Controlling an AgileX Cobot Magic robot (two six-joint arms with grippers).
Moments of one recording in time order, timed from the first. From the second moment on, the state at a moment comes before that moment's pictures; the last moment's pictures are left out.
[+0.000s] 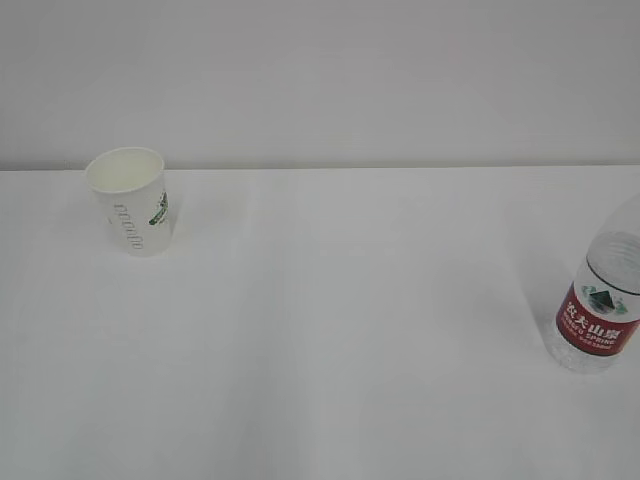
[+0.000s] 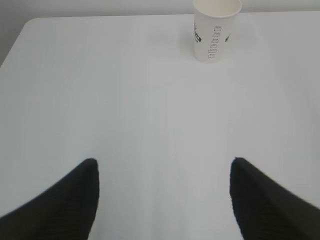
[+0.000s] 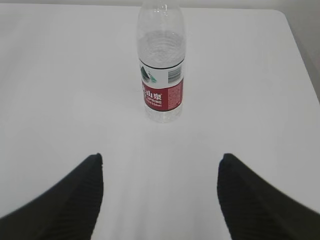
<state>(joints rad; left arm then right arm) -0.04 0.00 -0.52 0.03 1.10 -0.05 0.09 -0.01 -0.49 -0.02 1.14 -0.01</state>
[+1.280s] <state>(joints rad) -0.04 0.00 -0.52 0.03 1.10 -0.05 0.09 -0.01 -0.49 -0.02 1.14 -0.01</state>
